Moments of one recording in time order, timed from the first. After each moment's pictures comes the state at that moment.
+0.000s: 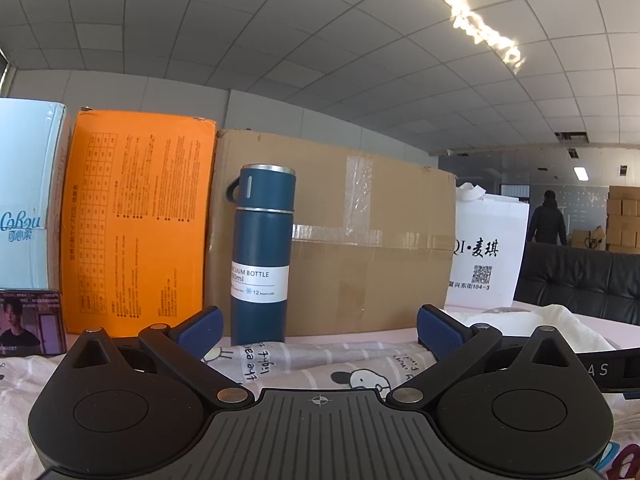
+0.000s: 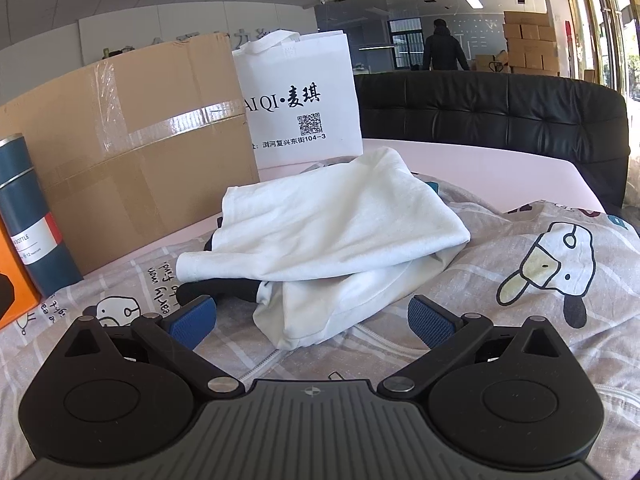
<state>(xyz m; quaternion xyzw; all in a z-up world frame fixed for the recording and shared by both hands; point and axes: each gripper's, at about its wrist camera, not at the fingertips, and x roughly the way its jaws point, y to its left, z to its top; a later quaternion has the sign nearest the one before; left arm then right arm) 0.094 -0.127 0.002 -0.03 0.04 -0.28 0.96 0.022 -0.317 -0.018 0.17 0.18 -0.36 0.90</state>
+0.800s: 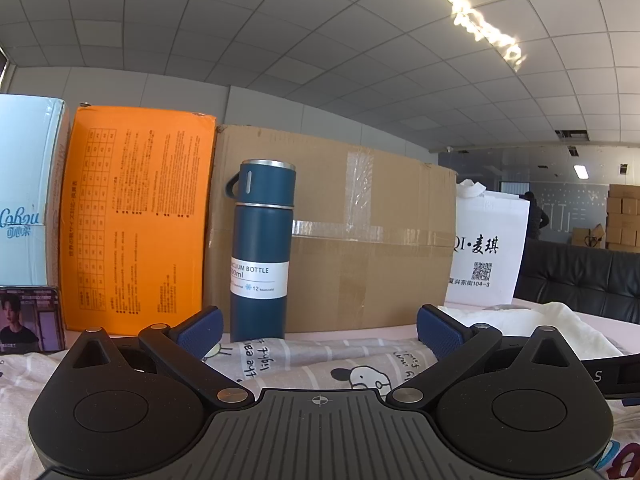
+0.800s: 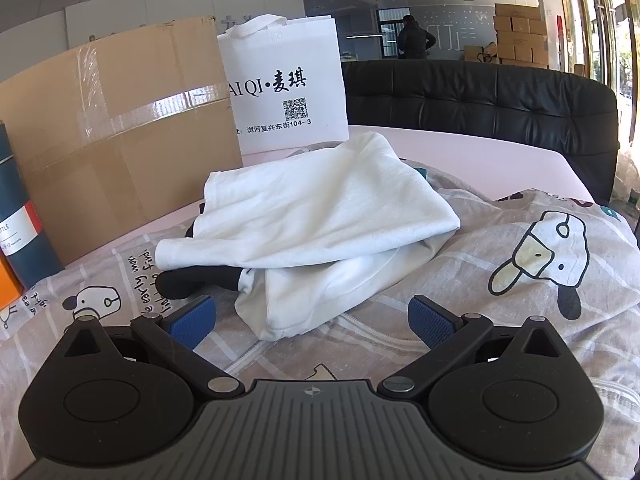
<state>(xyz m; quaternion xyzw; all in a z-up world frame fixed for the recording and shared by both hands) 0.096 -0.128 0.001 -0.03 0.05 -0.28 0.96 0.026 -0.322 -0.023 0.17 0.21 -0.37 0.89</state>
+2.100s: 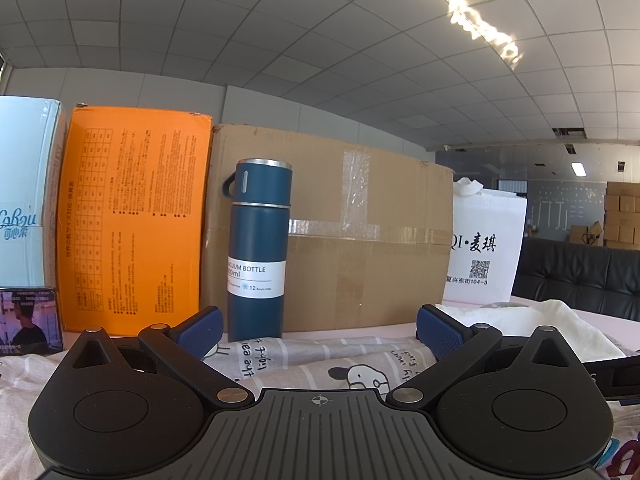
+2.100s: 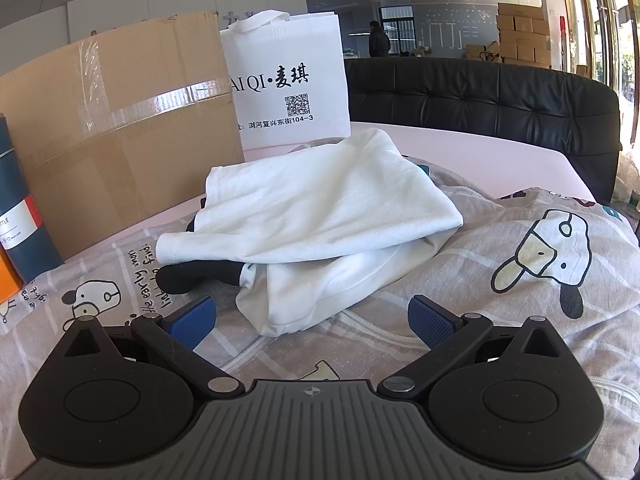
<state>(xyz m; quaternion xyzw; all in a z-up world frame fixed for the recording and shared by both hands) 0.095 -0.129 0.000 -0.03 0.05 -0.28 0.96 0.028 -0.321 -0.025 0.17 0.21 -0.37 0.89</state>
